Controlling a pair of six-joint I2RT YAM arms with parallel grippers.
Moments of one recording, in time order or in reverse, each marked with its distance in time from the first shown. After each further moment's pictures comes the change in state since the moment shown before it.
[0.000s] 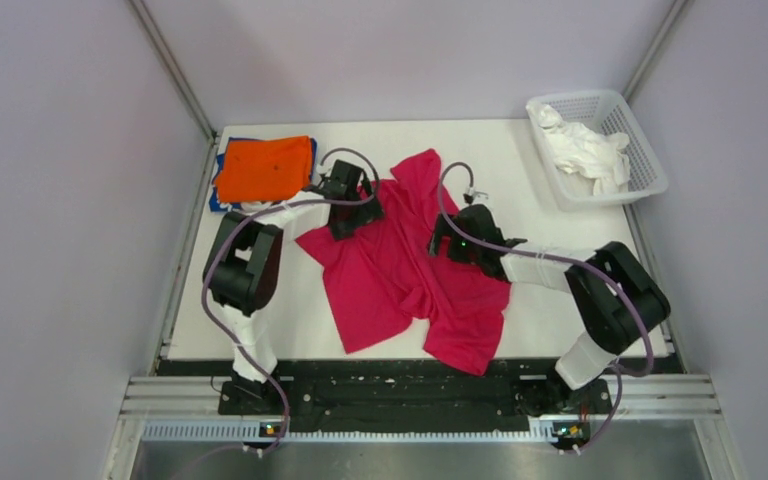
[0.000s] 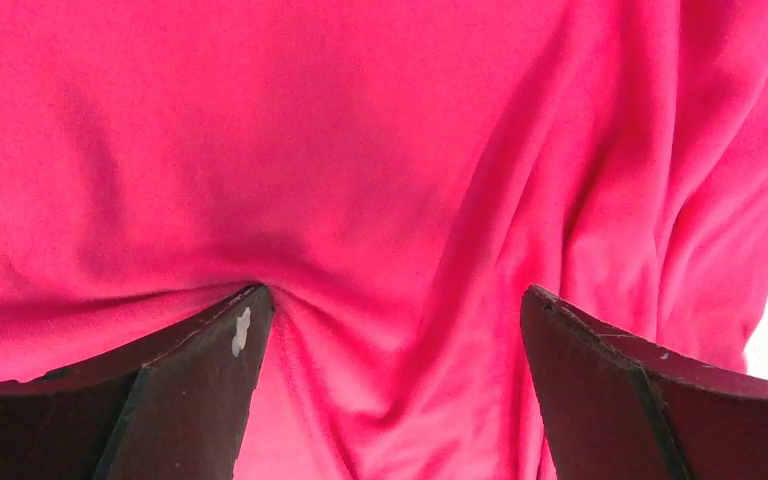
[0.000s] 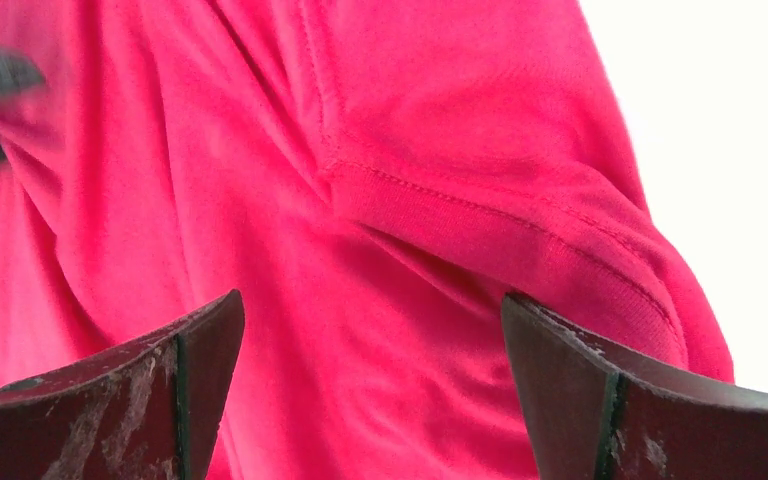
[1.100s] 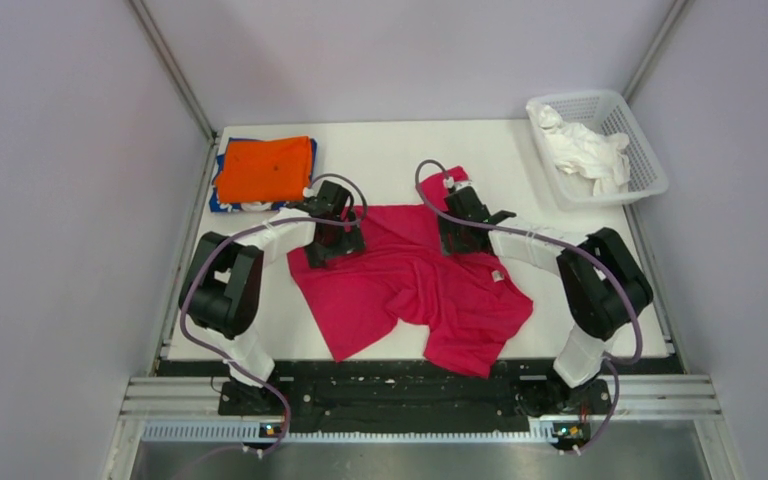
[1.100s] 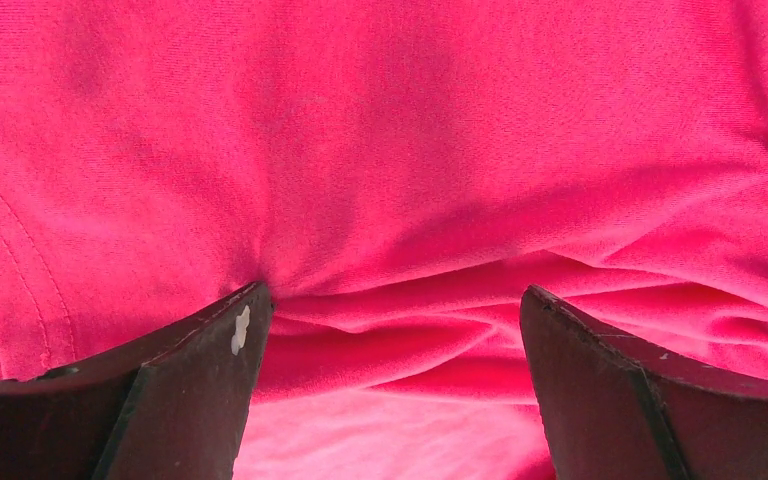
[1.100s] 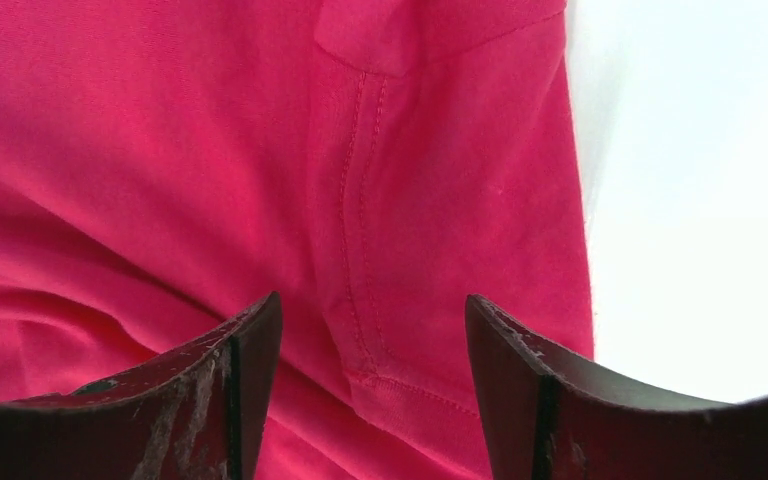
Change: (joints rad) left arm 0.013 -0.136 -0.128 -0.217 -0.064 0.106; right arm 0.000 0.039 0.211 -0.399 0.153 -0.298
